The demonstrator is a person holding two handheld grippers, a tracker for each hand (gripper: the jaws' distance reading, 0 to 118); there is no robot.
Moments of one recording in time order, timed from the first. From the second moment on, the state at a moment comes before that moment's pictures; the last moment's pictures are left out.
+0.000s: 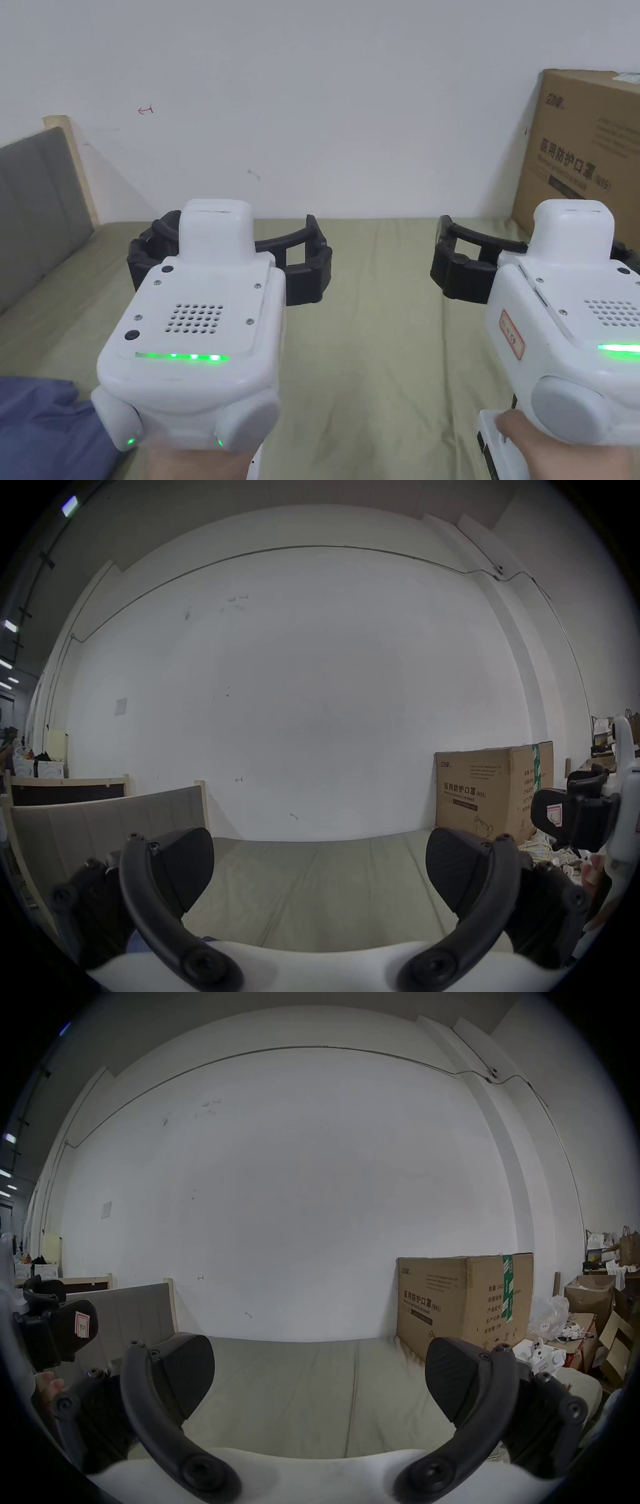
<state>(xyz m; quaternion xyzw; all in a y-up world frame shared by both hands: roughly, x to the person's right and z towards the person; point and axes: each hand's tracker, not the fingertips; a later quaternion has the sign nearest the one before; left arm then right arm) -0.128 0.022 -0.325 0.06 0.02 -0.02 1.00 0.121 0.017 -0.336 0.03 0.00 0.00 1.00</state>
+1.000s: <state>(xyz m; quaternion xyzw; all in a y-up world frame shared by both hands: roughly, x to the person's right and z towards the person) -0.134 0.021 -0.336 0.03 0.02 -0.02 1.00 0.123 0.016 -0.343 0.02 -0.01 -0.01 1.00</state>
